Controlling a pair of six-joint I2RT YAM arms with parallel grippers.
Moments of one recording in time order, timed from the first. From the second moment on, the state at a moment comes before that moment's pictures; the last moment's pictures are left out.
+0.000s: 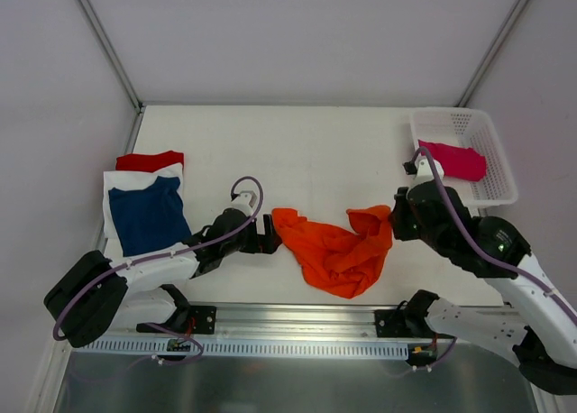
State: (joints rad) left arm -0.76 1.16 0.36 0.17 -0.06 -0.63; right arm 0.85 0.84 1.31 -1.17 0.40 0.47
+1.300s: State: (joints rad) left arm -0.78 1.52 0.65 0.34 0.21 -0.56; right arm 0.83 0.87 0.78 -0.94 0.49 0.76
